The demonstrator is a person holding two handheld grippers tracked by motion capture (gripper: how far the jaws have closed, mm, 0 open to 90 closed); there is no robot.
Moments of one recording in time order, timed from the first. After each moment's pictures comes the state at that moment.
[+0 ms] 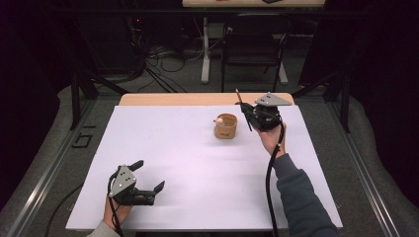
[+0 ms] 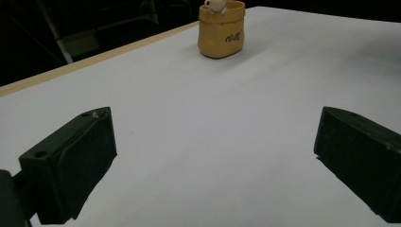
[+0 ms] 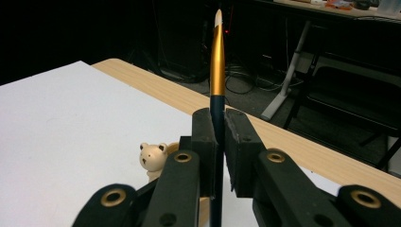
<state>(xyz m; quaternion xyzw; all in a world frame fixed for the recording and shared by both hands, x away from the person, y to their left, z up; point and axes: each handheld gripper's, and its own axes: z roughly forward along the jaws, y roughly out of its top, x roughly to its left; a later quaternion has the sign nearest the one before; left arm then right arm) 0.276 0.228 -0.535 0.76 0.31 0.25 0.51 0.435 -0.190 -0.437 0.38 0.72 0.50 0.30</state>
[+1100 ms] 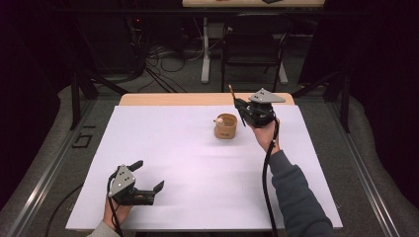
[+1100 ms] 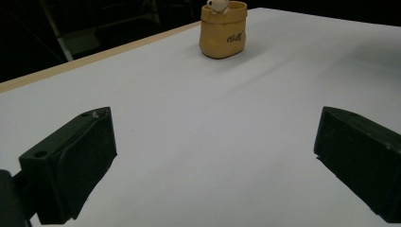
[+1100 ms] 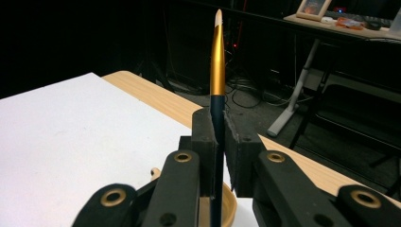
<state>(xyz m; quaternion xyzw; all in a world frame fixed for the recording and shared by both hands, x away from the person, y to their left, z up) 0.276 0.229 -0.535 0.76 0.32 0.25 0.51 0.444 -0.174 -0.432 0.35 0.72 0.52 0.30</state>
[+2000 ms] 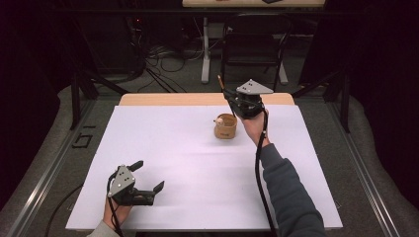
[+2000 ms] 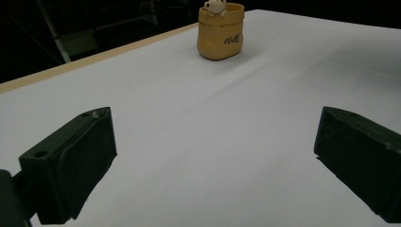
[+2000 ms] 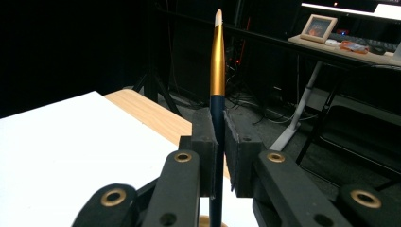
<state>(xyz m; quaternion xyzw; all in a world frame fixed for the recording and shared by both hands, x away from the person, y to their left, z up) 0.275 0.230 -0.535 0.76 0.31 0.25 0.52 0.463 -0.144 -0.417 0.33 0.71 0.54 0.32</state>
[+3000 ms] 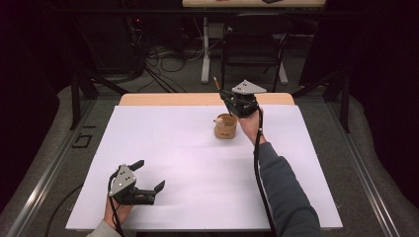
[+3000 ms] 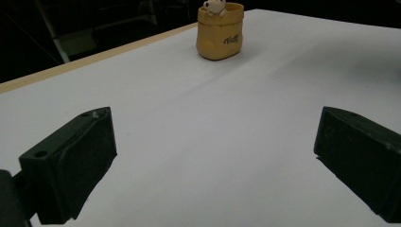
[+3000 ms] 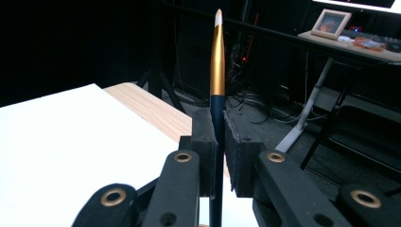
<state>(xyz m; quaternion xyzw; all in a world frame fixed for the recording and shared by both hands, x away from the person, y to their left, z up) 0.278 0.228 -0.535 0.76 0.31 0.24 0.52 0.487 -0.137 -0.437 0.32 0.72 0.53 0.31</state>
